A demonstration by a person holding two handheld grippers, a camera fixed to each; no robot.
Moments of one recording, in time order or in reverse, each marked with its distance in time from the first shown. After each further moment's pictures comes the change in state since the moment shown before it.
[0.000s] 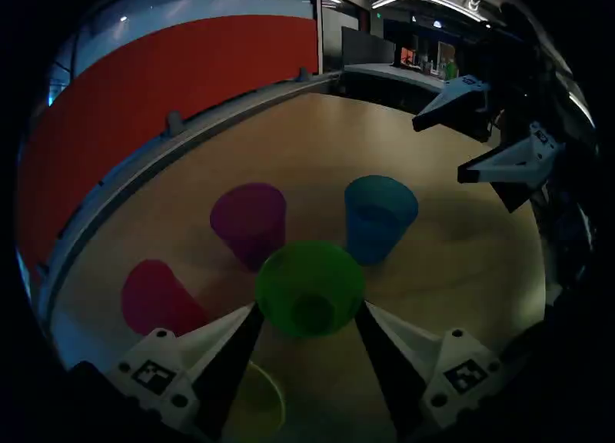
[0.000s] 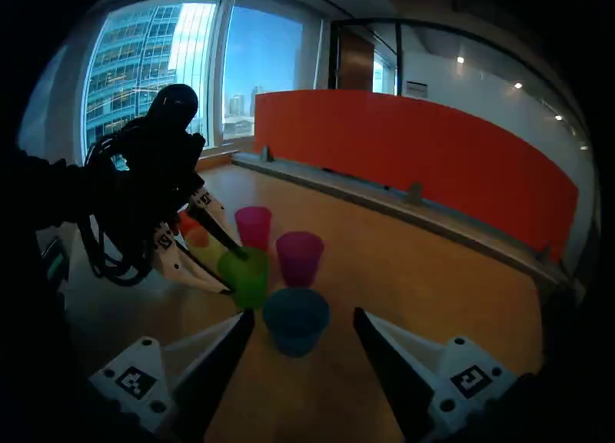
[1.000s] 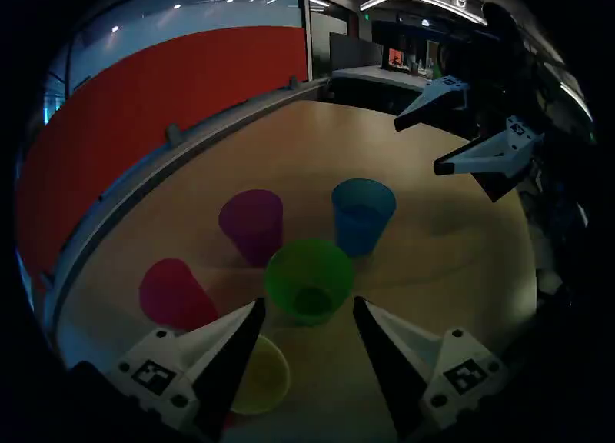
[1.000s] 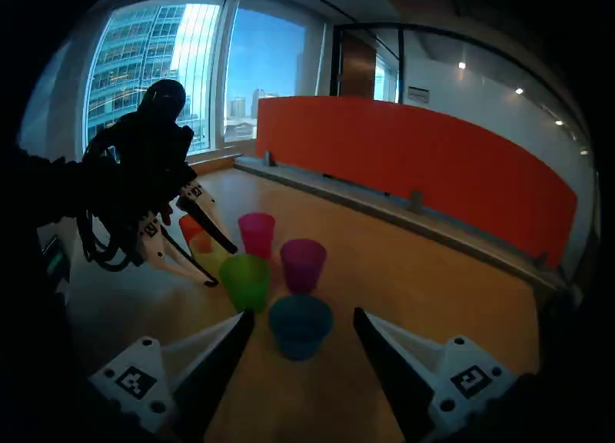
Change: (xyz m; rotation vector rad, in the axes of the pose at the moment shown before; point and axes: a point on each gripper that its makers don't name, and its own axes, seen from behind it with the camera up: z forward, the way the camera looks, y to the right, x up) left arm 0.001 0.001 -0.036 -0.026 0.017 0.046; right arm 0.011 -0.006 -0.005 -0.003 0.017 -0.017
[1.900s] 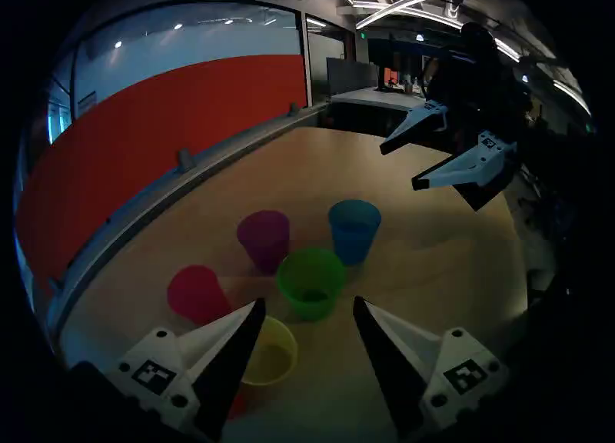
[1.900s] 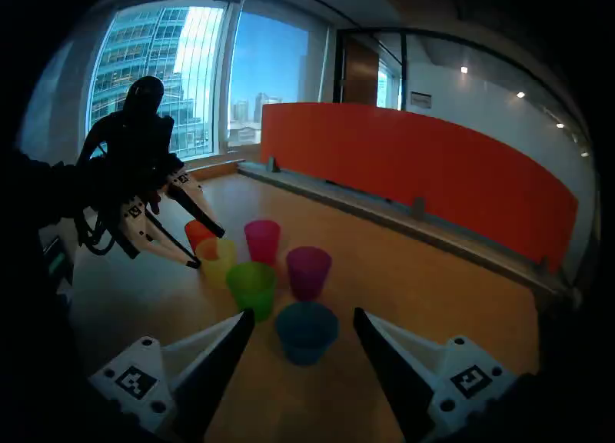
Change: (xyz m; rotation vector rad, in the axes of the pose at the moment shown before) left arm 0.009 -0.002 -0.052 0.008 0.108 0.018; right arm 0.008 -0.007 -0.004 0.011 0.021 -0.009
